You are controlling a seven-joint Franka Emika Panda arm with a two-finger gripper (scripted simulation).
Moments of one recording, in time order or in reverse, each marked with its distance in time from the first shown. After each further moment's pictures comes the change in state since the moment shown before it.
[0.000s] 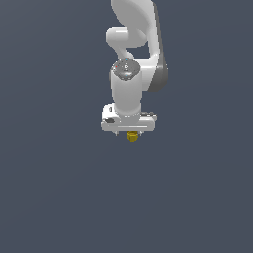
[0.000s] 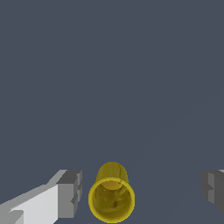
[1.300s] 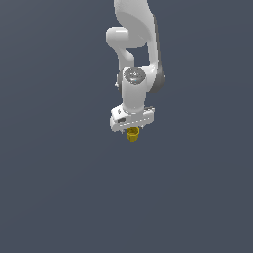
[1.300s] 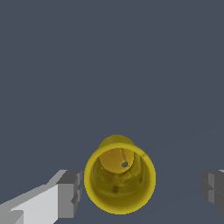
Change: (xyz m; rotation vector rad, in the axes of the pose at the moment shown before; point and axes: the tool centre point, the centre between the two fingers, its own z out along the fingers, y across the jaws) arm -0.064 -0.016 0.058 -0.027 0.010 -0.338
